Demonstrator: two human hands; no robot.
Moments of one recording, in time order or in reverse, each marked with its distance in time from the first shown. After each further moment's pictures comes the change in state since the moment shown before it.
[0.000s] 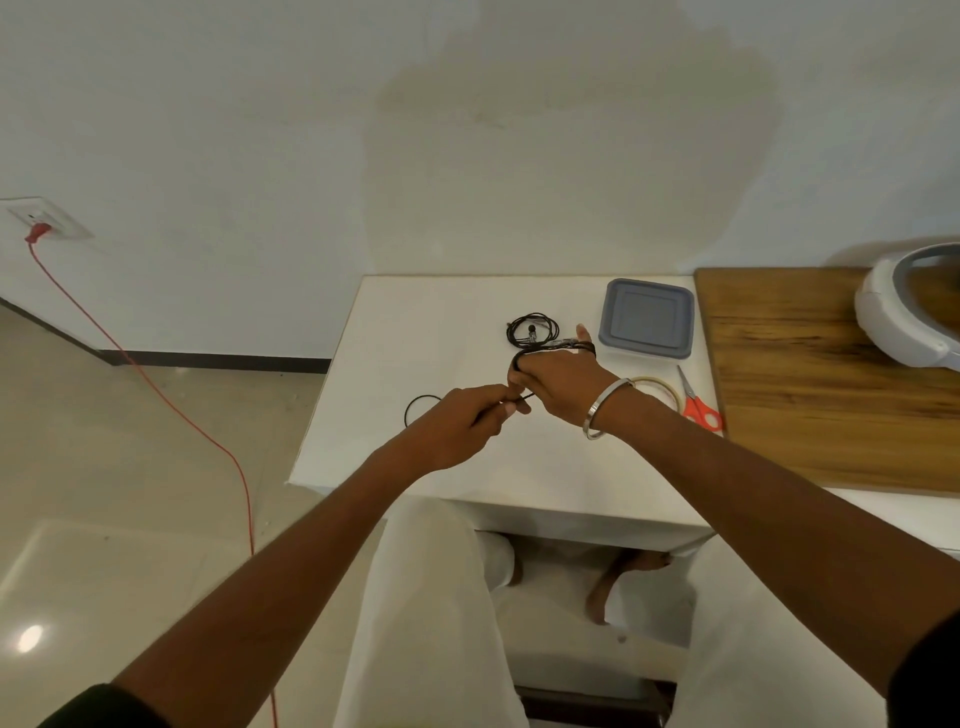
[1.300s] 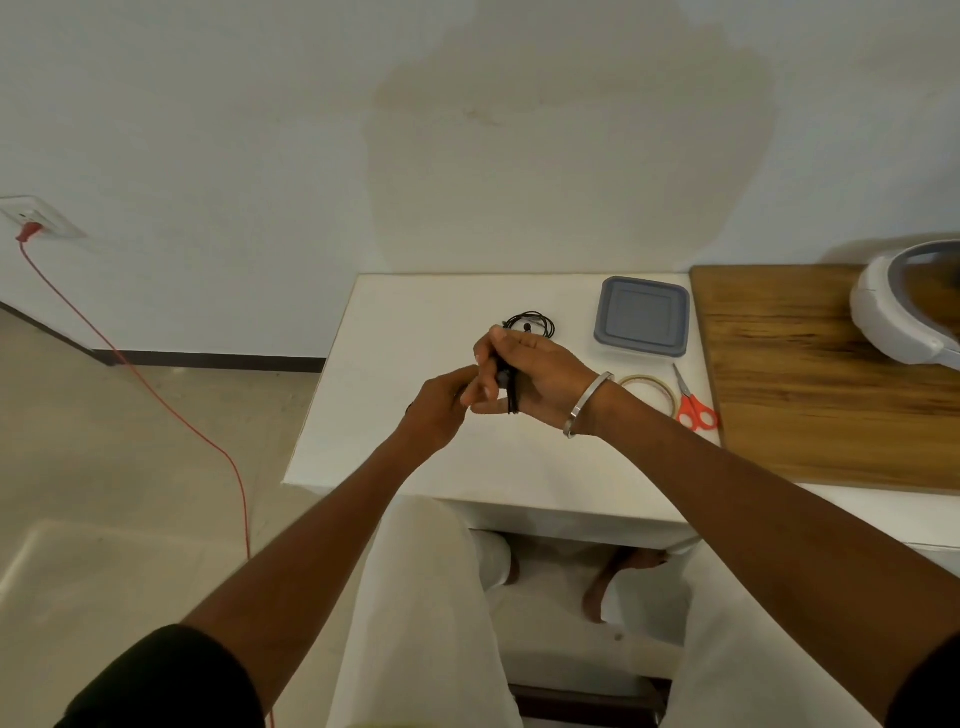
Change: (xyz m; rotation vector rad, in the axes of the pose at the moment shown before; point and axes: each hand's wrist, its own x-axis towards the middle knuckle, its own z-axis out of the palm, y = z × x) left_hand 0.015 -0.023 0.005 -0.147 0.229 -0.188; right_hand -0.010 -0.033 -0.011 1.674 -0.165 -0.110
